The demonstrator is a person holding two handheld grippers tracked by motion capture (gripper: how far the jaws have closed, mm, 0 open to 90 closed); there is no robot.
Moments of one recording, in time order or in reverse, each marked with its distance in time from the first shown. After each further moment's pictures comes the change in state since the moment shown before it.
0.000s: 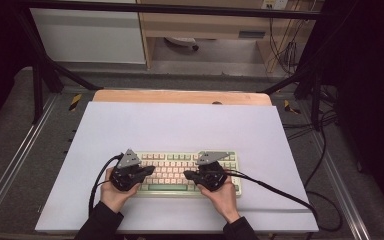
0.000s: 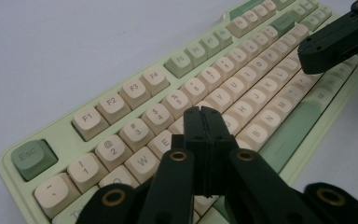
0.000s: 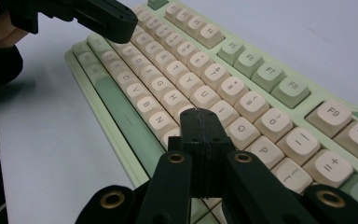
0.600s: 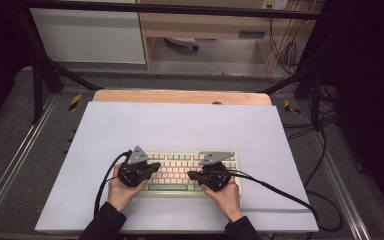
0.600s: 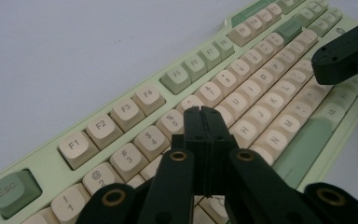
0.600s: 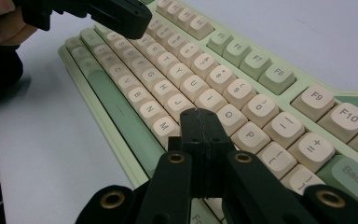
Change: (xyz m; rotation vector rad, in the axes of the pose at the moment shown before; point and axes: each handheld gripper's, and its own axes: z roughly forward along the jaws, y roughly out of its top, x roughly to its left) left arm -0.004 0.011 0.018 0.015 0.015 0.006; right arm -0.006 -0.006 -0.006 0.006 -0.007 0.015
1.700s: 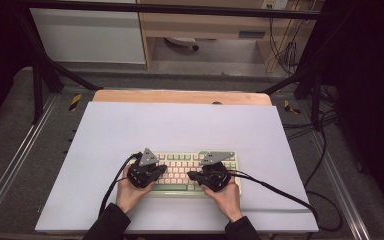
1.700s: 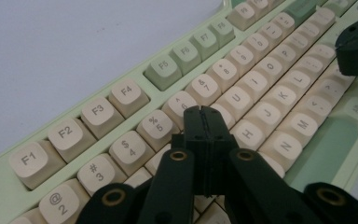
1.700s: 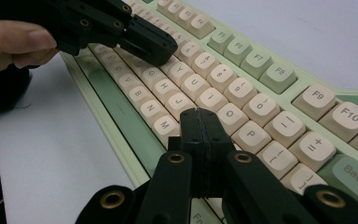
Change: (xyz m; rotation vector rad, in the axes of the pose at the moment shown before) left arm -0.009 -0.003 0.025 0.037 0.002 0.026; right arm 0.000 0.000 0.000 0.003 0.001 0.000
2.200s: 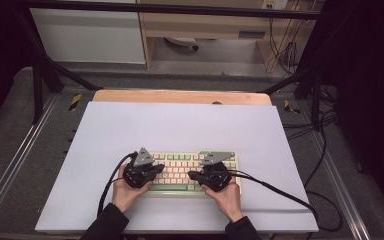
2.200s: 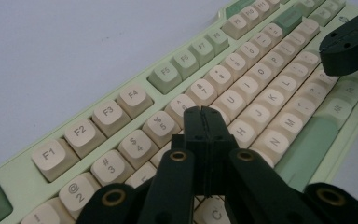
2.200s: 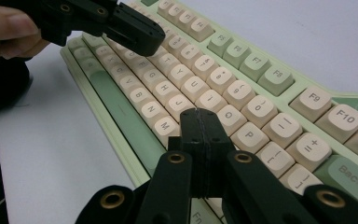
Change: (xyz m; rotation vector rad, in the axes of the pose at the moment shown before) left arm 0.004 0.000 -0.018 -0.029 -0.014 0.001; right arm 0.000 0.001 -0.003 -0.008 -0.003 -0.007
